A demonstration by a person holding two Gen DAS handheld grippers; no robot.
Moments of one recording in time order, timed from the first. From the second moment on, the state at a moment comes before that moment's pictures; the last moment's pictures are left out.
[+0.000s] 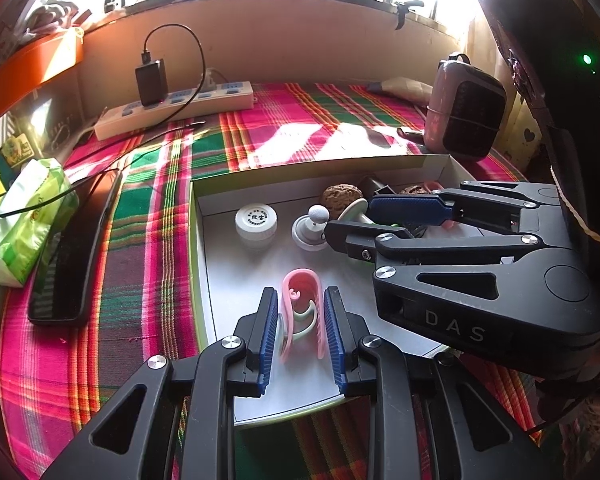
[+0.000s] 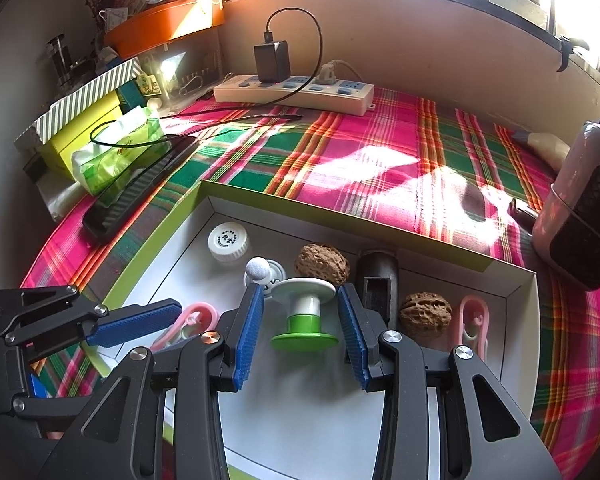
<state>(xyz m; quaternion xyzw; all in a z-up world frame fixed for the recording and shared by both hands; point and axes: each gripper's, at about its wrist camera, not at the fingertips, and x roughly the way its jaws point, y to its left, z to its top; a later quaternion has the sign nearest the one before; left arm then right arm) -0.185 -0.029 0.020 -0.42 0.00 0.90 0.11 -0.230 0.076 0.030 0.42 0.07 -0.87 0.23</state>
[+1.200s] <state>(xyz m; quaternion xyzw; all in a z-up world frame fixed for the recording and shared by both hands) -0.128 -0.035 0.046 -0.38 -0.02 0.92 0.10 -0.153 0.135 0.057 0.38 0.02 -0.91 0.19</state>
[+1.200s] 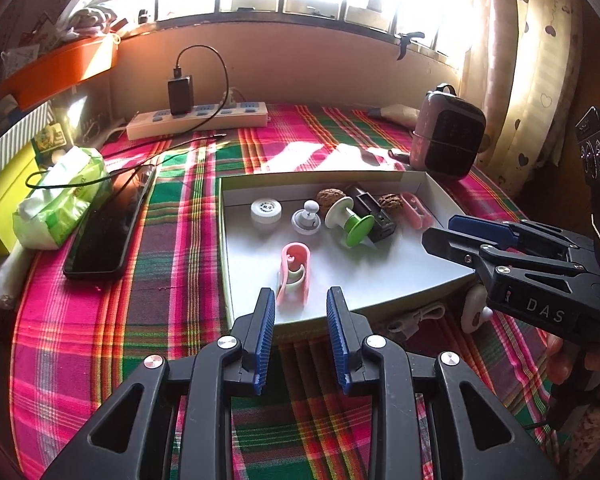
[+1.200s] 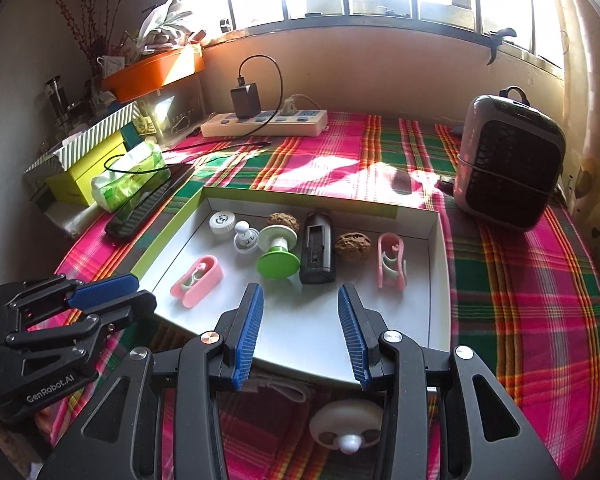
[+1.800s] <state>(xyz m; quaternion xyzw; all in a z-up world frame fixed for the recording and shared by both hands) -0.107 -0.006 0.030 -0.41 -0.02 0.90 0.15 -0.104 0.175 0.034 0.39 0.01 -0.91 0.14</state>
